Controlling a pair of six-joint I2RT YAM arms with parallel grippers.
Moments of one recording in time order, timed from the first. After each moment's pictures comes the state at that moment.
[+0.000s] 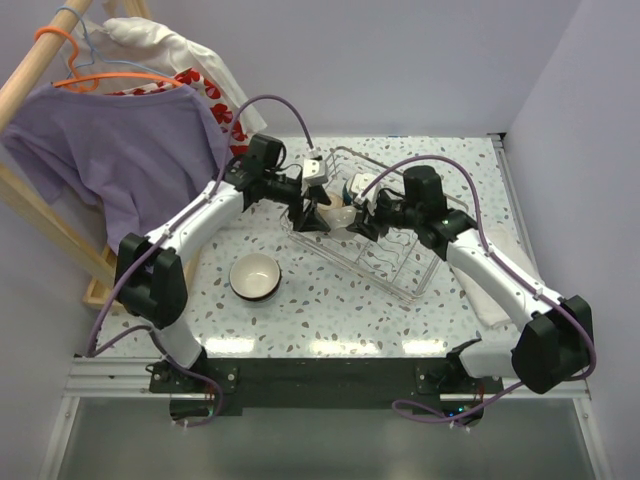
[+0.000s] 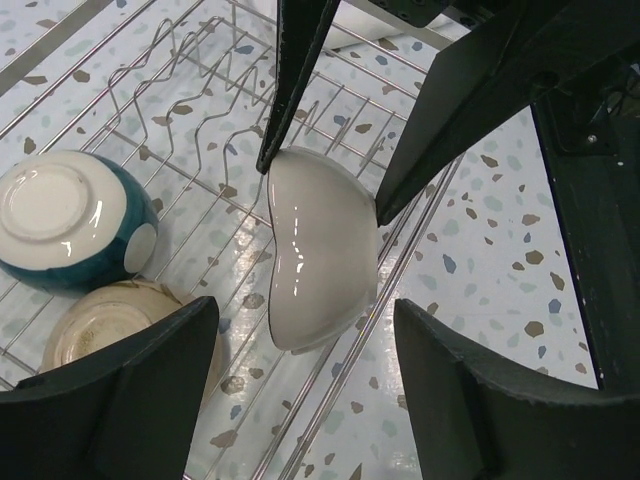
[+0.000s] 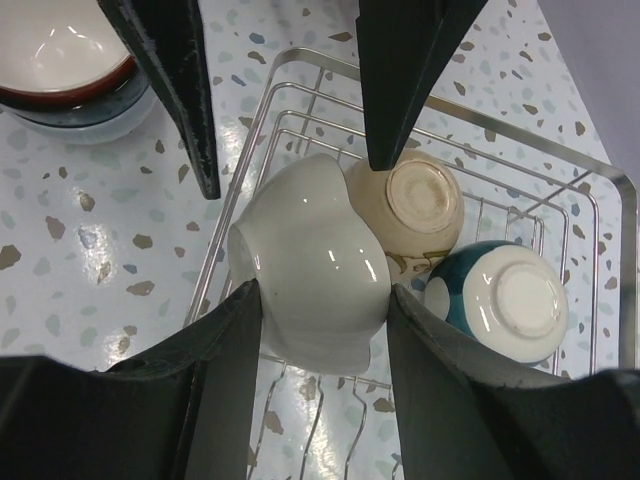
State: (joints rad) left arm -0.44 1.72 1.45 -0.50 1.01 0.61; right arm 0.46 1.32 1.05 -0.25 -0.58 -0.57
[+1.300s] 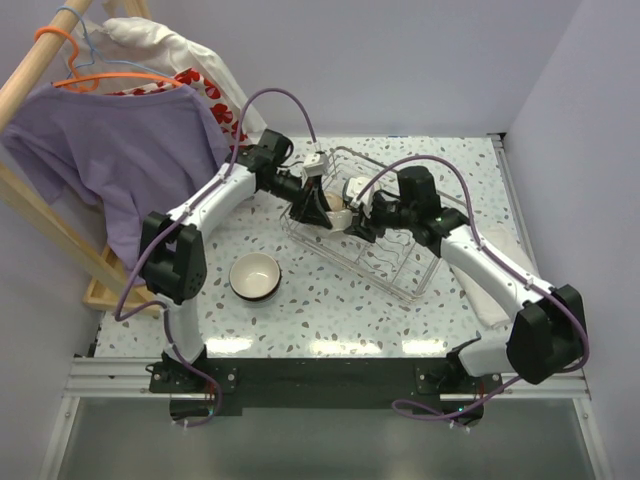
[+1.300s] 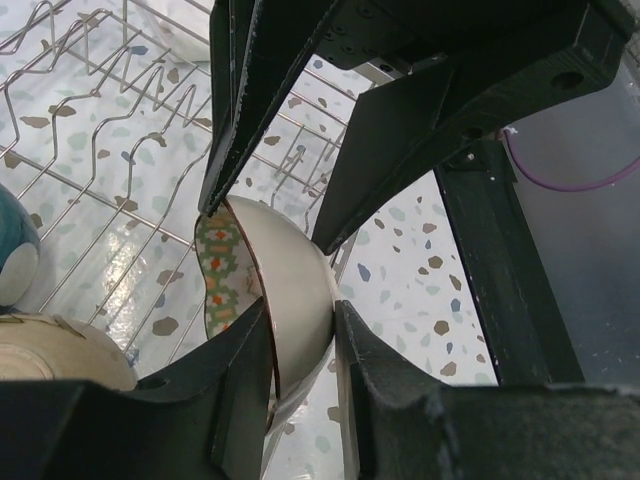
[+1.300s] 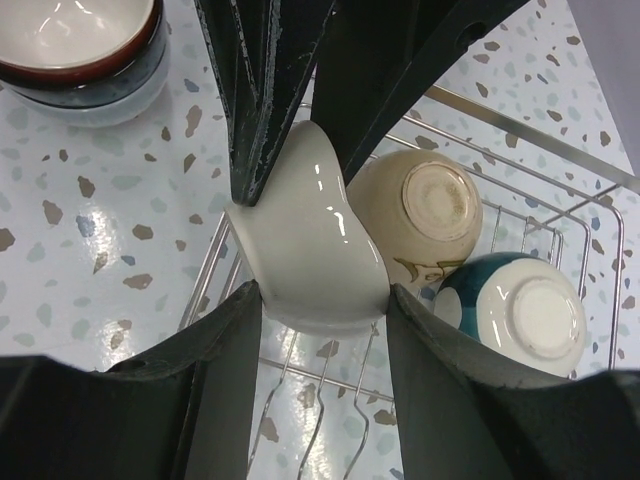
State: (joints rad) left arm -0.43 1.93 1.67 -0.83 1.25 0.71; right arm 0.46 1.37 1.05 -0.24 -0.61 -0.62
